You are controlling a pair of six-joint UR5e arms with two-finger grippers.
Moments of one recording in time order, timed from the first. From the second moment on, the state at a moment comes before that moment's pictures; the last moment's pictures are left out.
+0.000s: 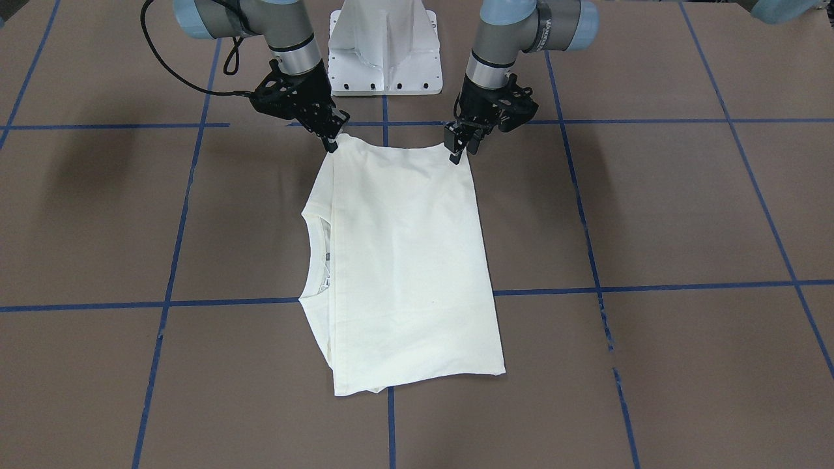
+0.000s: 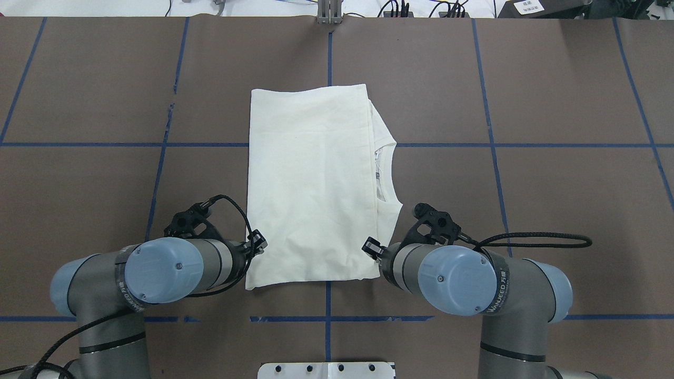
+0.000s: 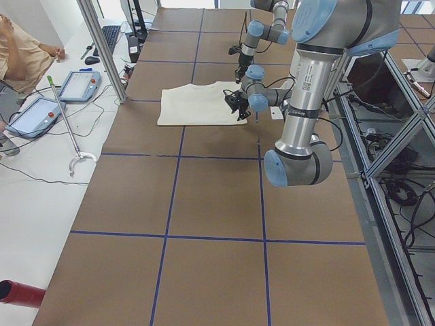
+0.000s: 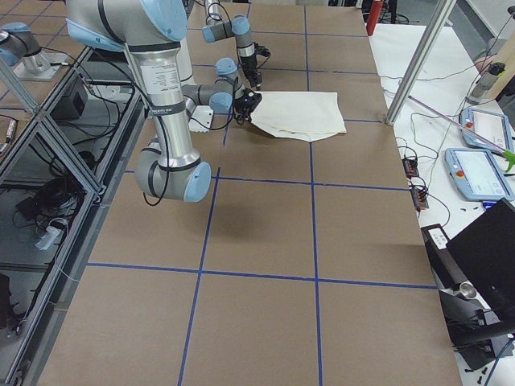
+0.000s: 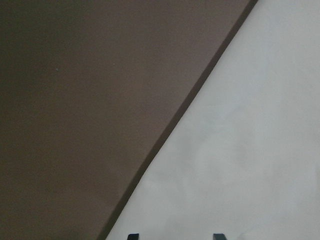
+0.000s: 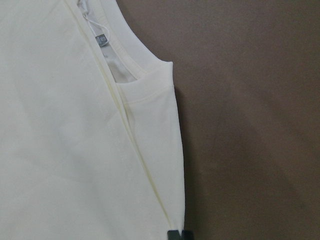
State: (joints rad) left arm -0.29 -1.90 -1.93 -1.82 -1.56 -2.06; right arm 0.25 -1.20 1.97 -1.37 1.51 1.97
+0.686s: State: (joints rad) left arm -0.24 -1.89 -1.93 -1.82 -1.56 -2.09; right arm 0.25 -1.20 1.97 -1.37 1.51 1.97
